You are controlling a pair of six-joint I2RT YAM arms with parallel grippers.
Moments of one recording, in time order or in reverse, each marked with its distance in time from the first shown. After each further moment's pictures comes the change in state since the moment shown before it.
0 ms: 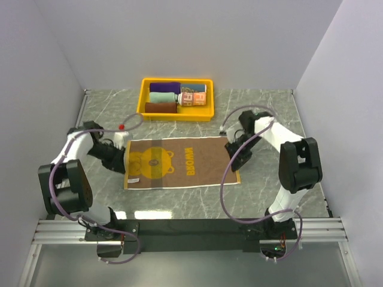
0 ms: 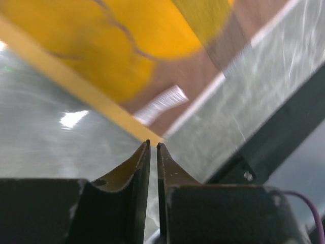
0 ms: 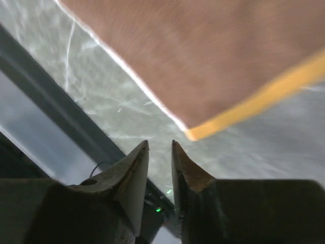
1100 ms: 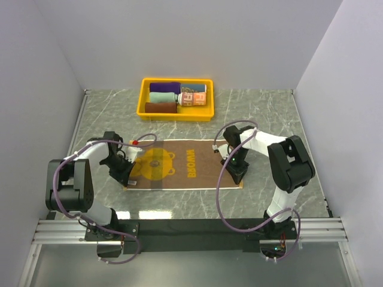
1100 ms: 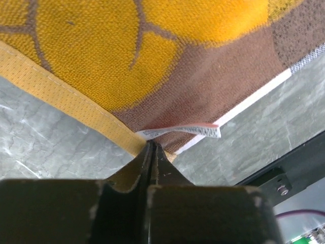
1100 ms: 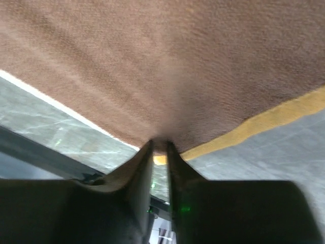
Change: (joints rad) left arm -0.213 0.005 -0.245 0.214 -0.300 -0.161; right arm 0.200 0.036 -0.213 0.169 0.339 0.168
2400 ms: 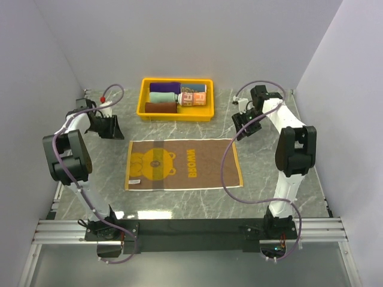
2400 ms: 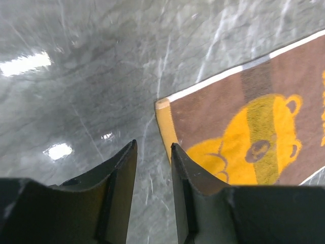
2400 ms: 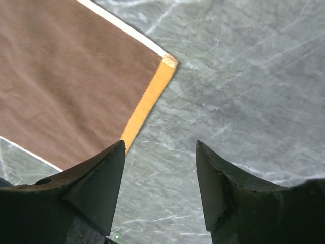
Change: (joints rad) left arm 0.246 0.336 0.548 0.205 0.313 -0.334; right arm -0.315 0.161 0.569 -0.025 -0.153 -0.089
